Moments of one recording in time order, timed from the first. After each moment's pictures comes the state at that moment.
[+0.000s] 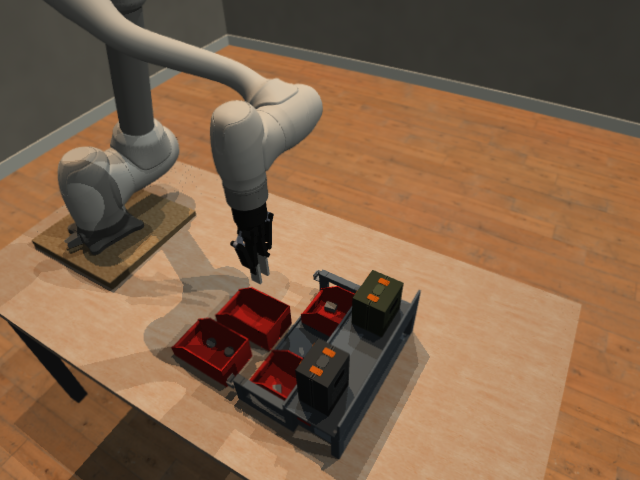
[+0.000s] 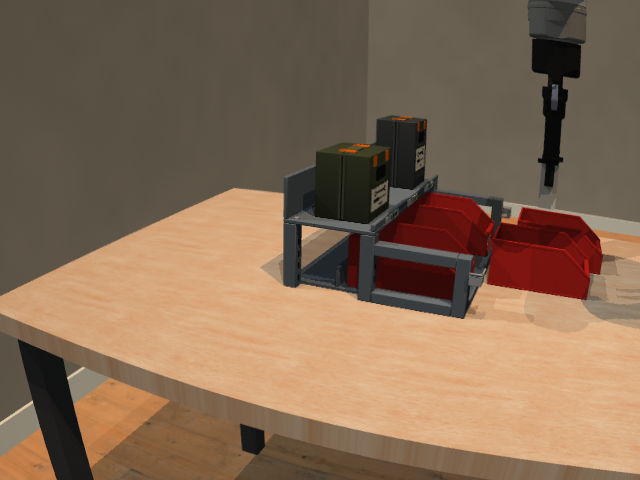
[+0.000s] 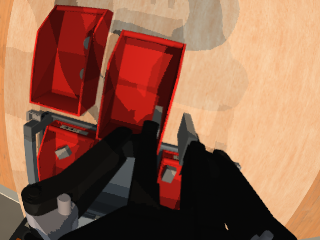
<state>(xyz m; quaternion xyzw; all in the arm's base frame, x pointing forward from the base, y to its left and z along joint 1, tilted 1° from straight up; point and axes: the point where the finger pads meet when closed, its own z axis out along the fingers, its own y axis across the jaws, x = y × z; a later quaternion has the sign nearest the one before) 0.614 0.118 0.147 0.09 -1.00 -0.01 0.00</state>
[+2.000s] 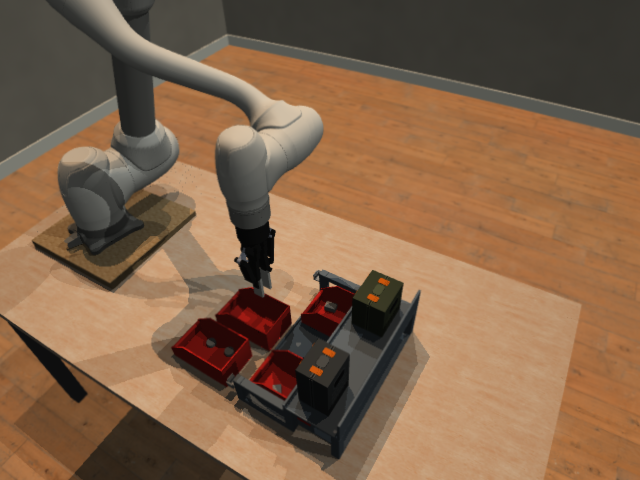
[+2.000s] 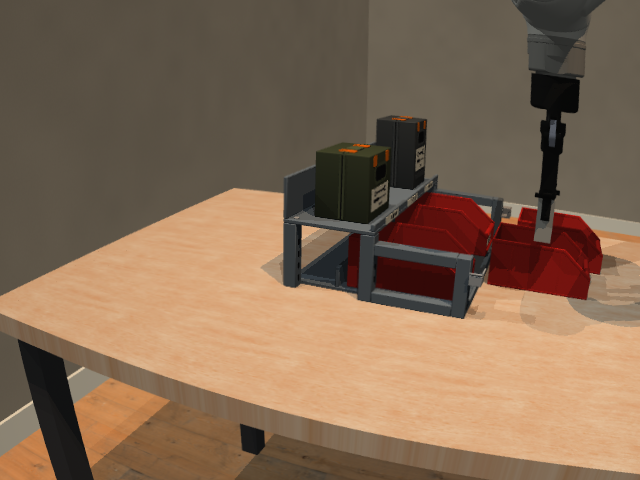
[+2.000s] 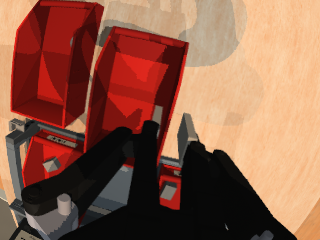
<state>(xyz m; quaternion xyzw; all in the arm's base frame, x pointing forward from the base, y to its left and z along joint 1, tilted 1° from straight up) 0.614 0.120 0.095 0.09 -1.00 -0.01 0.00</state>
